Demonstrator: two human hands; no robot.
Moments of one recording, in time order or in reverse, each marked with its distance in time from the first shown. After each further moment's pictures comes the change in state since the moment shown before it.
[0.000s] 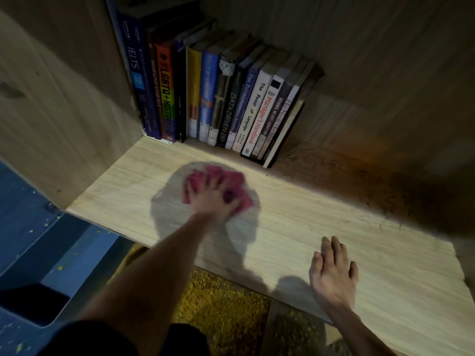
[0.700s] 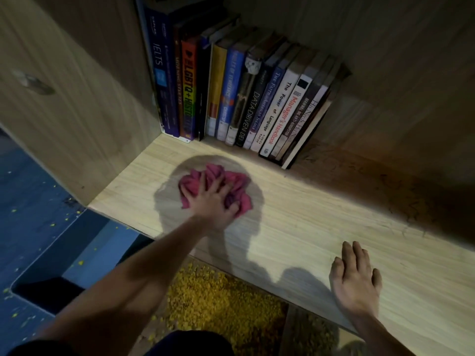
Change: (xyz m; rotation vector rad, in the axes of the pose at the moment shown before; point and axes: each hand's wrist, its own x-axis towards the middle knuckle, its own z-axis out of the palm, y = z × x) left_hand -0.013 -0.037 -0.017 0.102 -0.099 -0.022; right_hand 0.001 -0.001 0.002 -0.011 0.014 0.001
